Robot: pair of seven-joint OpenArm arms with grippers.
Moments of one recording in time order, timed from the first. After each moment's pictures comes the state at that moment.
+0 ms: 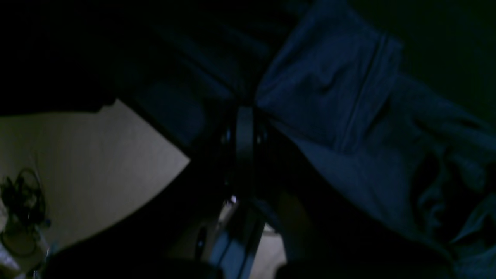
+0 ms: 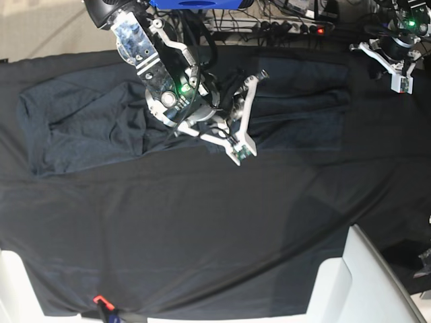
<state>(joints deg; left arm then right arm) 33.5 -17.6 -33.3 86.3 -14.3 -27.4 23.4 -5.1 -4.9 -33.2 98.6 7.6 4.3 -68.6</state>
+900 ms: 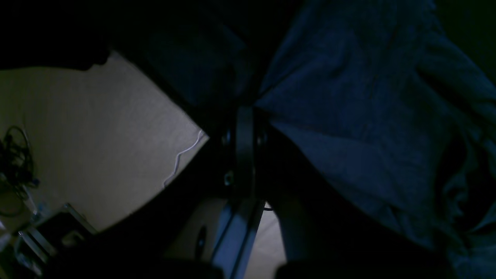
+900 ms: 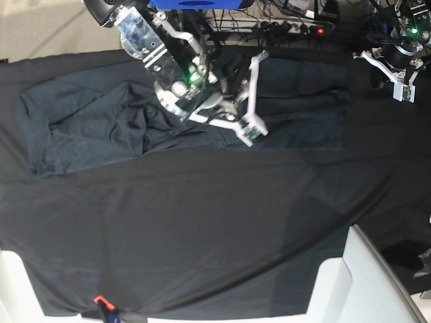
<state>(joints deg) 31.8 -18.2 -33.3 86.3 -14.3 -27.6 23.4 -5.0 -3.5 -39.3 98.5 7.7 4.3 -72.4</state>
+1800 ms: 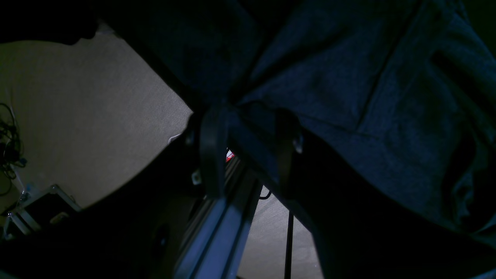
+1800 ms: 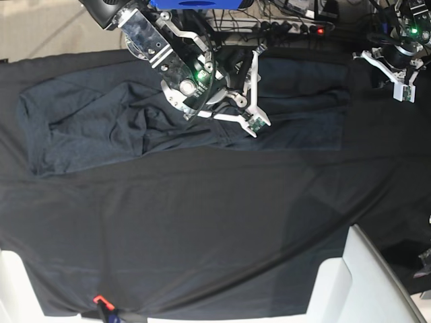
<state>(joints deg) 31.8 -18.2 -33.3 86.3 -14.3 -27.4 23.4 -4.0 -2.9 -41.0 95.7 7.6 4.5 -73.2</state>
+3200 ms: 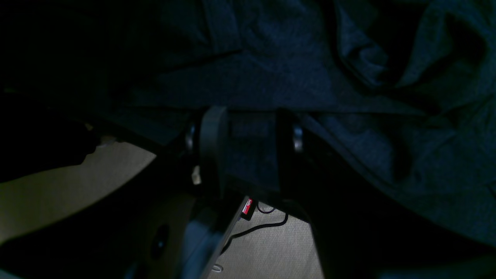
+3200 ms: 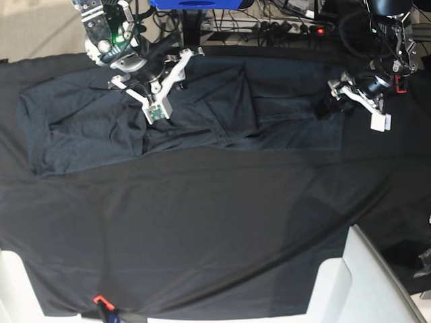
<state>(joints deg) 13.5 -20.1 -24.3 60.9 -42.1 -41.9 32.6 -24.3 3.5 -17.8 102.5 7.7 4.3 -46.4</state>
